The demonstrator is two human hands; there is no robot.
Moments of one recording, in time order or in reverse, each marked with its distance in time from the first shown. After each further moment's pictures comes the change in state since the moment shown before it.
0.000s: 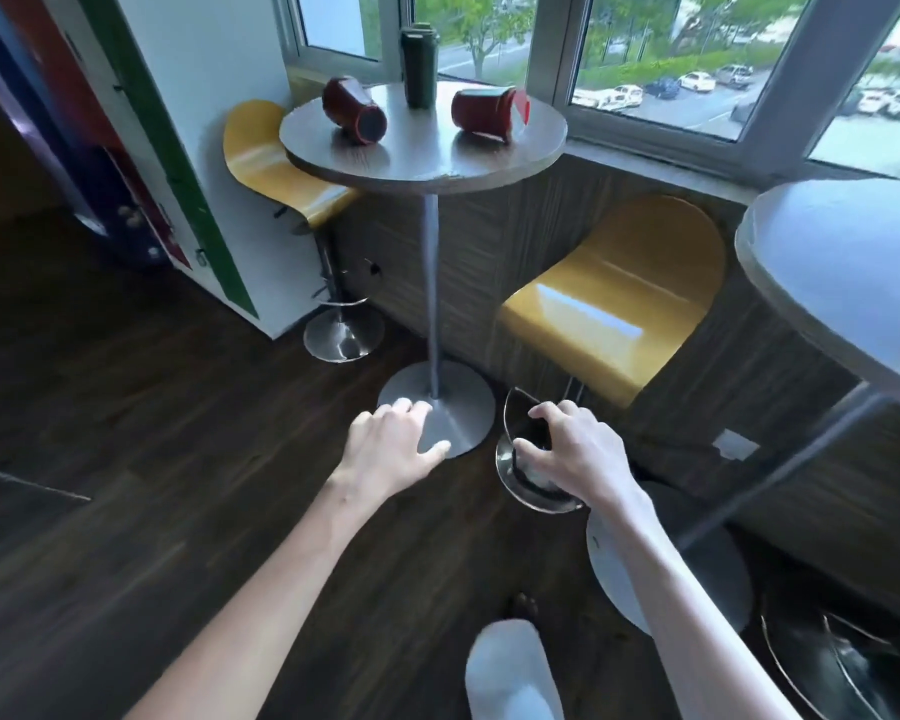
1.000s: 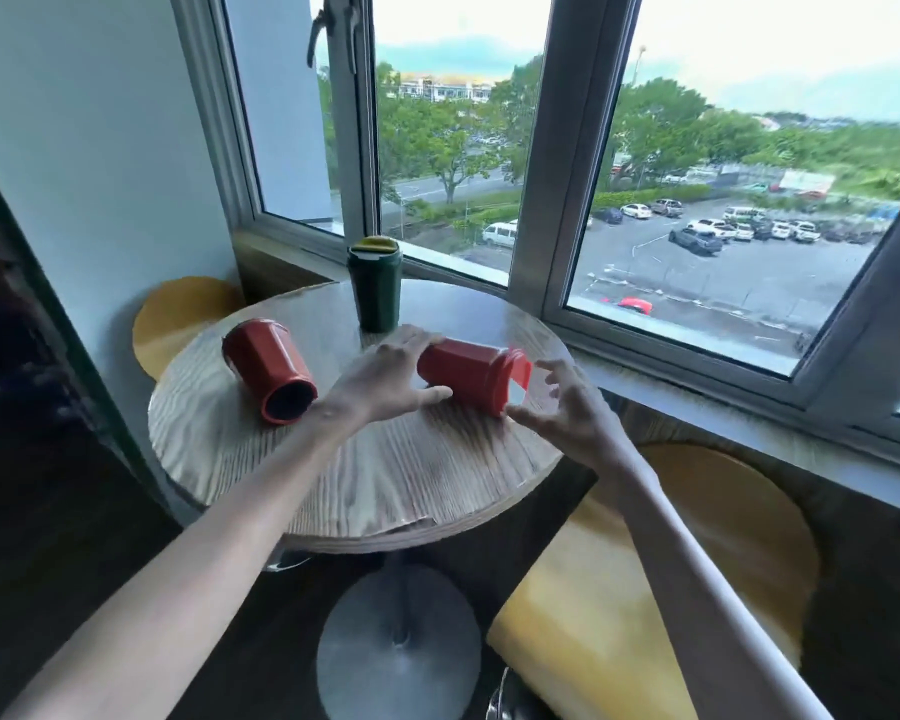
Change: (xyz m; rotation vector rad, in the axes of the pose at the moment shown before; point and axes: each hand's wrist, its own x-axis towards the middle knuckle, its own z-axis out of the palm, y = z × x) left_hand 0.569 -0.078 -0.135 -0.260 0.214 0.284; right_hand 0.512 0.022 -0.155 0.381 0.271 -0.104
